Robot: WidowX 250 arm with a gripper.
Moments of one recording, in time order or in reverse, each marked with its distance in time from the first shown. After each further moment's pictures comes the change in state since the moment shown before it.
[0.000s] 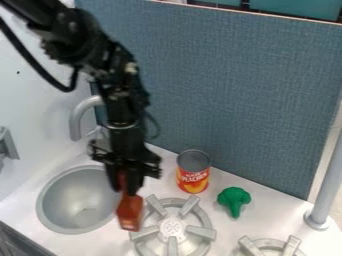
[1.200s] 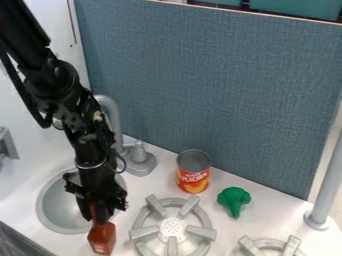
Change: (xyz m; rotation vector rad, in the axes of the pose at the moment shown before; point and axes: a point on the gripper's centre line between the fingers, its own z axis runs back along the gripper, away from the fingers) arm -0.010 0.040 -0.067 -0.004 0.010 -0.031
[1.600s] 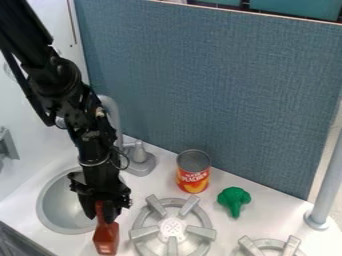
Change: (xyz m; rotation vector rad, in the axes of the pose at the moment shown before) arm 0.006 -0.006 0.001 -0.046 0.005 -0.009
